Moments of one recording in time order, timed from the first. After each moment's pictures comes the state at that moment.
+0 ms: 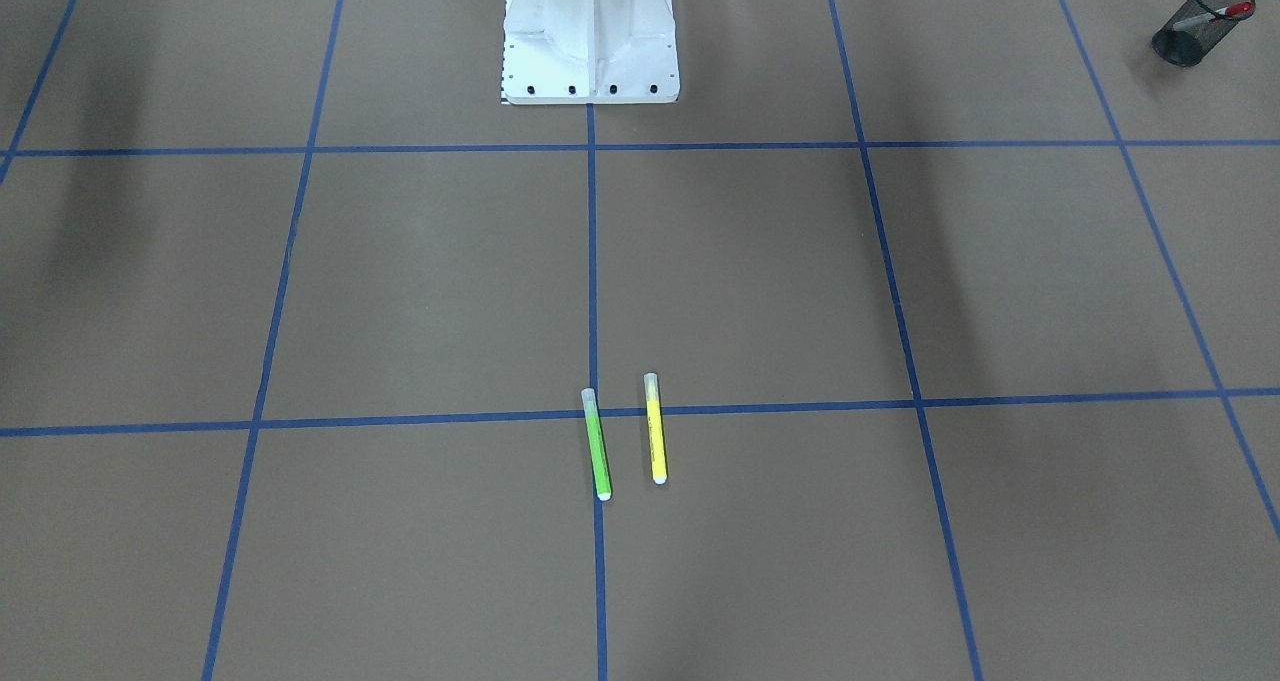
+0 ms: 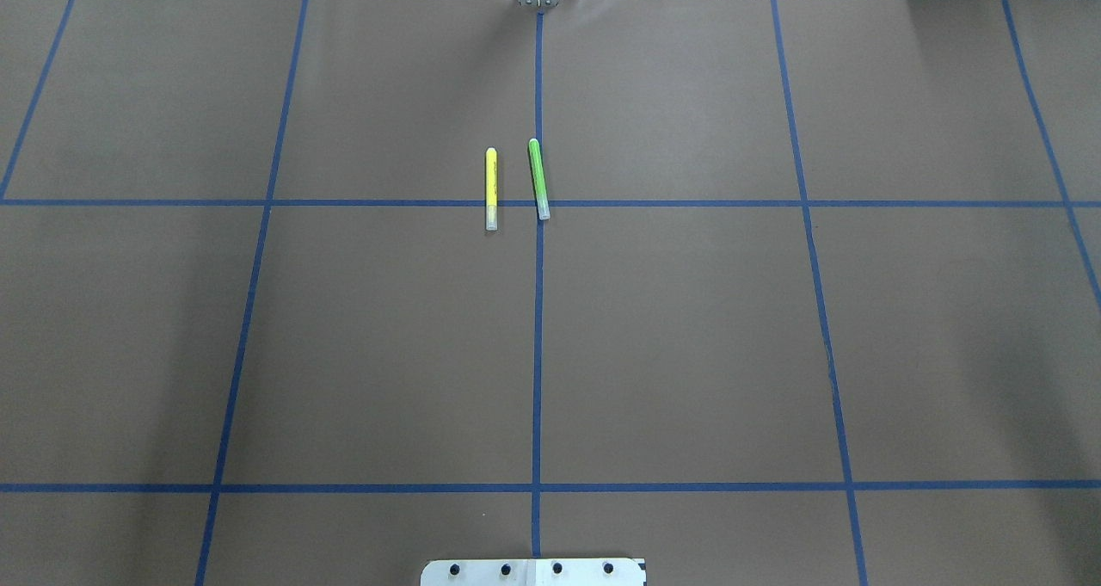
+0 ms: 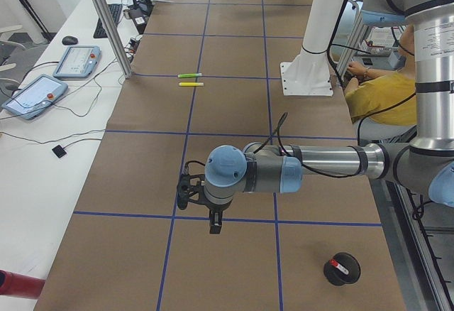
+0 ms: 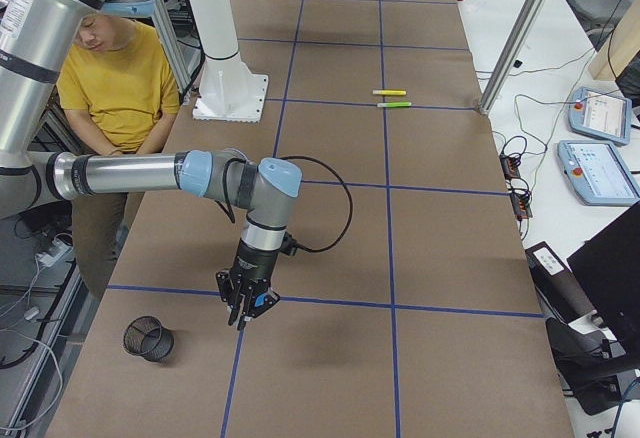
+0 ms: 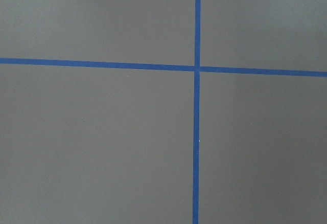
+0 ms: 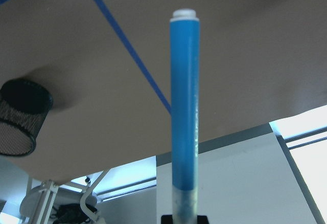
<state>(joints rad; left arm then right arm) -1.73 -1.39 -1.76 -1.60 -2.44 0.05 1.45 -2.07 2.12 -1.90 1.65 -1.21</state>
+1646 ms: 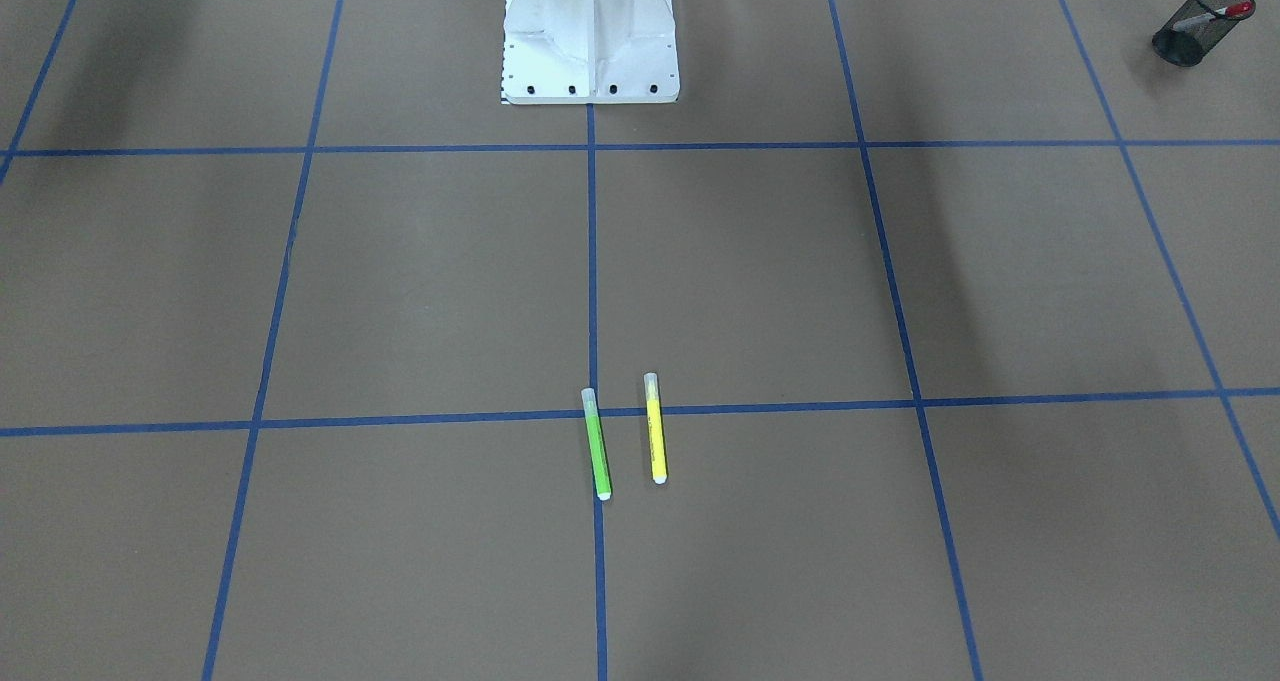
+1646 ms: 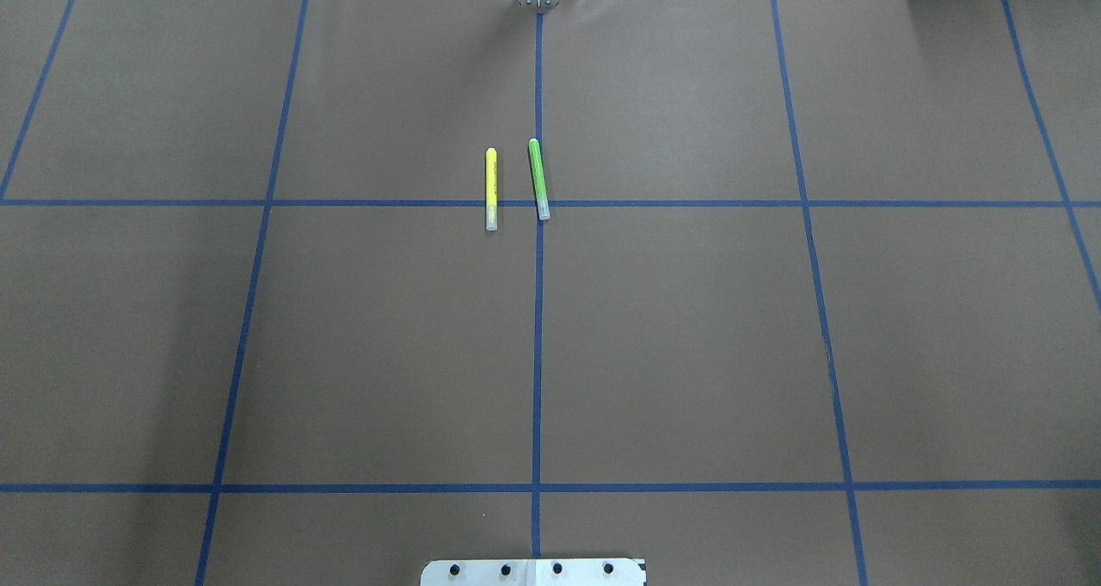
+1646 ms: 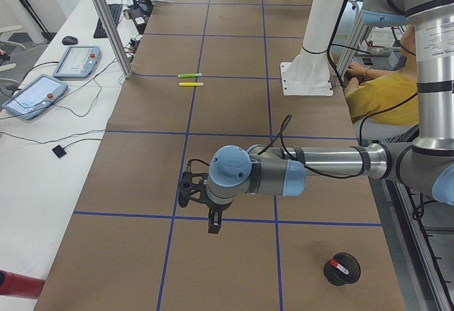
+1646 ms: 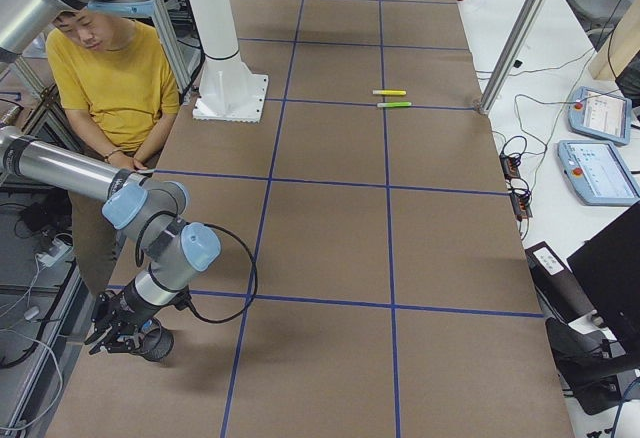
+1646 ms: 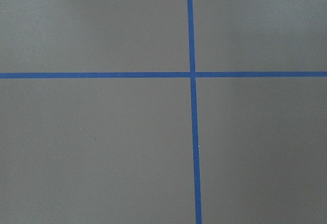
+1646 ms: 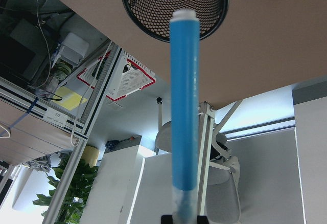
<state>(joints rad) -1.73 -1.38 -1.76 -1.67 -2.44 0.05 1.45 -2.36 2.03 -2.02 1.72 -1.08</state>
